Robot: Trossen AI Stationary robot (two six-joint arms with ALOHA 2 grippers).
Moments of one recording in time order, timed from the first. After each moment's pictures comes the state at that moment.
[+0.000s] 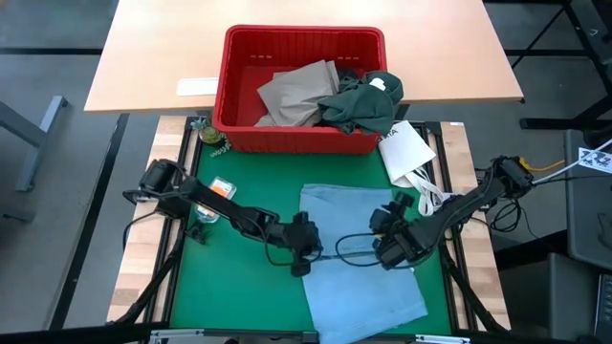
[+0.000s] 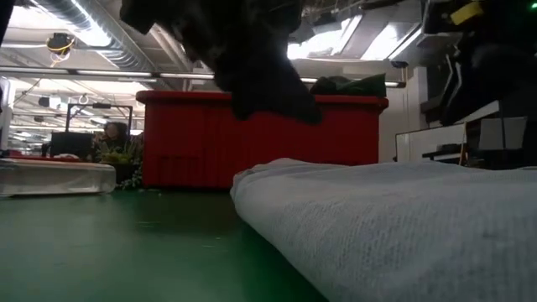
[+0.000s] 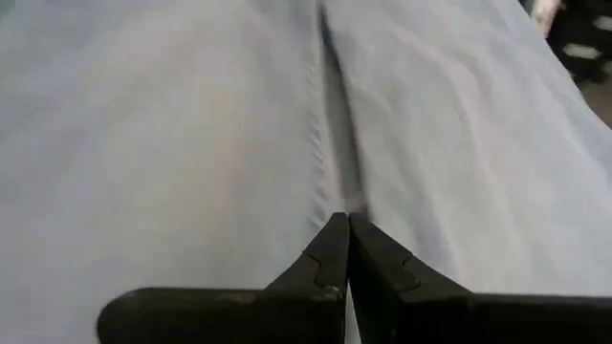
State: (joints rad) left arm -0.28 1.85 1.11 0.08 -0.19 -0.35; right arm 0.56 1.51 1.02 -1.18 0.70 0.91
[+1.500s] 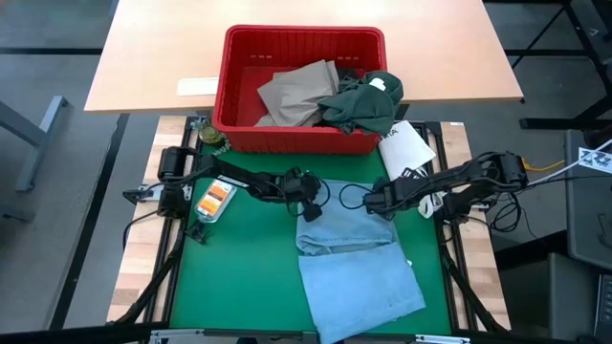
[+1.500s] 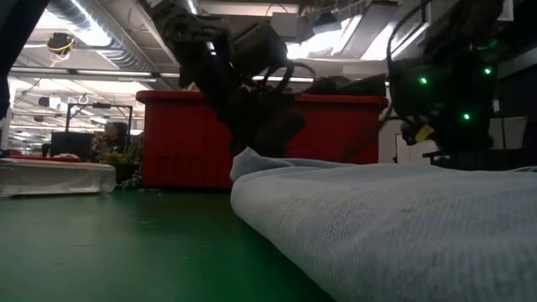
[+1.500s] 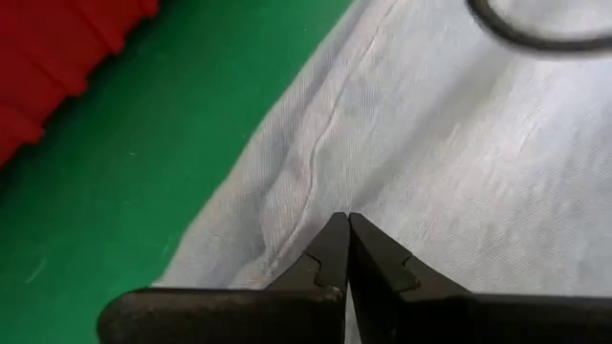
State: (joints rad) left arm 0.05 1.93 1.11 -0.03 -0.32 -0.30; right arm 0.04 1.51 0.72 -0.97 0.48 0.65
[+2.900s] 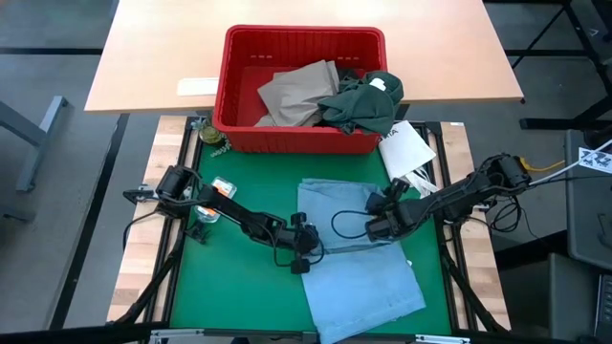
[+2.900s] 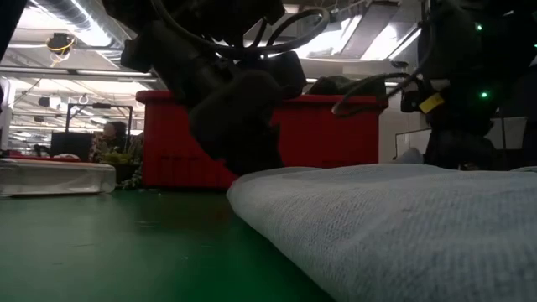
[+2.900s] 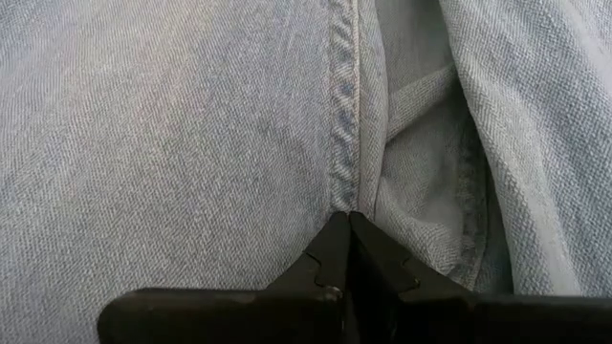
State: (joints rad) left arm -0.28 2.02 1.11 0.01 -0.23 -0.31; right arm 0.32 1.51 0.75 -0.90 0.73 0.70
